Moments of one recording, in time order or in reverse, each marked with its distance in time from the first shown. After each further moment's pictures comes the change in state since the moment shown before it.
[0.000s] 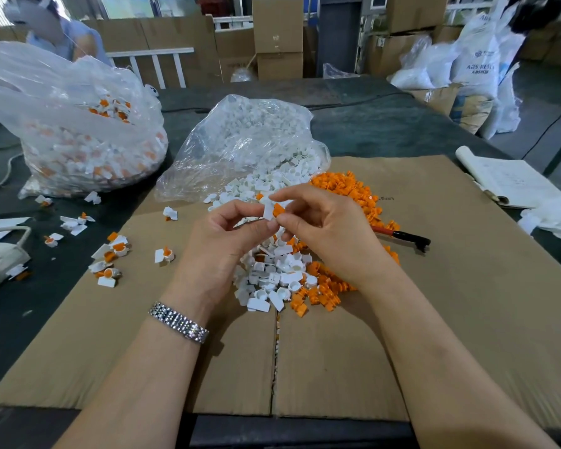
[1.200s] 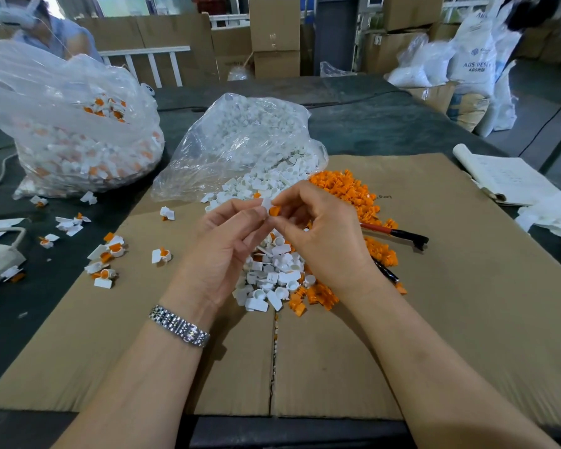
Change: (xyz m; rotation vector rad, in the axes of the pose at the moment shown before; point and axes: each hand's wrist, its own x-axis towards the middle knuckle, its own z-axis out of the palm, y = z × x) left_hand -0.007 0.013 0.015 -0.321 -0.024 -0.070; right_hand 0.000 0.002 0.017 -0.143 0.197 -0.112
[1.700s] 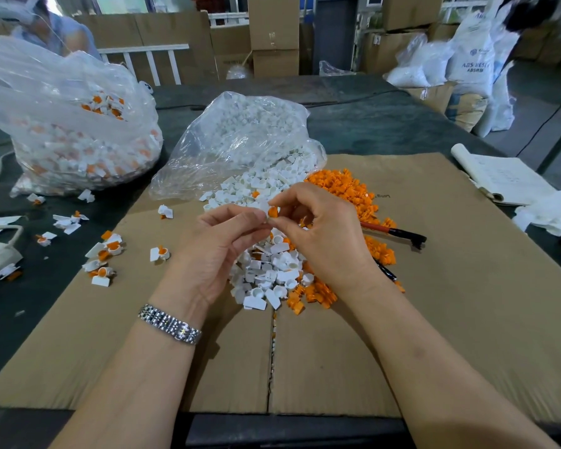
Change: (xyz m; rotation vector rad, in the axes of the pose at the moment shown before) left_hand 0.005 0.003 -0.009 0.091 0.011 -0.037; right_hand 0.001 0.000 -0.003 -0.107 0.014 -0.073
